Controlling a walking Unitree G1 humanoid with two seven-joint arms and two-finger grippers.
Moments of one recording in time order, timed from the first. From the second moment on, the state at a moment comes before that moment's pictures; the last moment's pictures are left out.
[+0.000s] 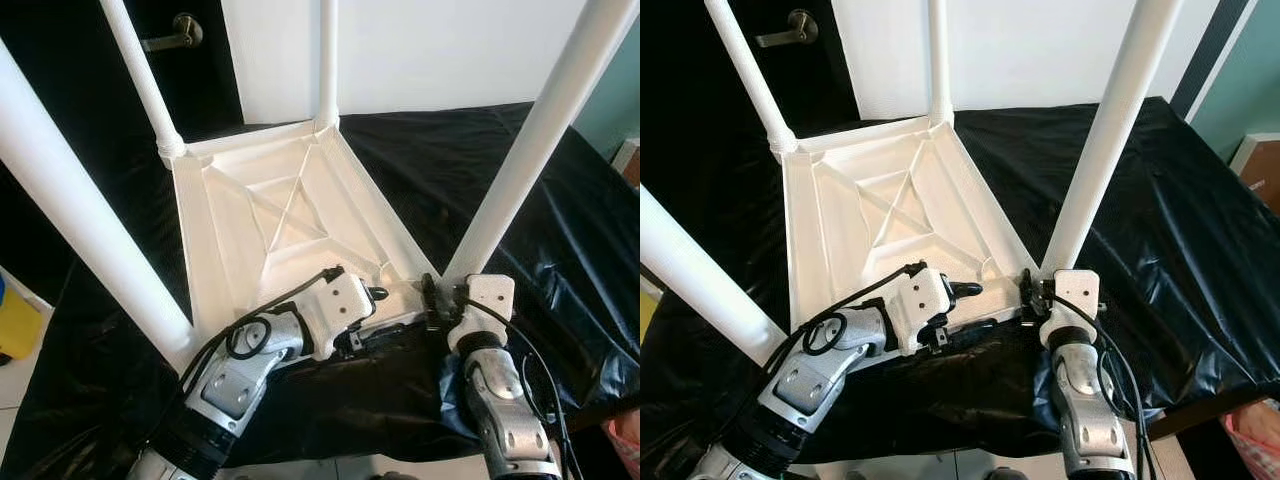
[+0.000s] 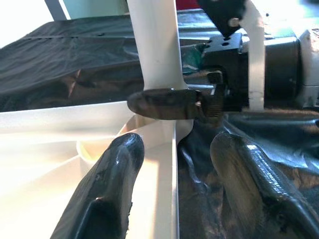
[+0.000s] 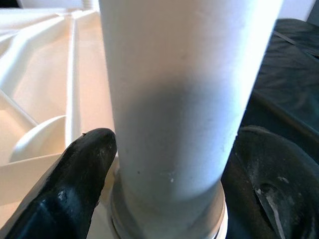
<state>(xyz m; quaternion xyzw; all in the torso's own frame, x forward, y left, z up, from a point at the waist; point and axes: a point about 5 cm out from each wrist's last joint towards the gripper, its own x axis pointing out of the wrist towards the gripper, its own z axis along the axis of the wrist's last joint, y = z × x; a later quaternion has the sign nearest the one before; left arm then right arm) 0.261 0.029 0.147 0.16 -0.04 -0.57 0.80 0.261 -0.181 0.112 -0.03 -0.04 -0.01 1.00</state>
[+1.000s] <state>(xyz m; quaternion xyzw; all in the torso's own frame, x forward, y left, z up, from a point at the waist) 0.262 0.038 0.137 0.15 -0.03 -0.57 0.81 0.287 -0.217 0.127 -0.10 -0.02 0.27 0.96</state>
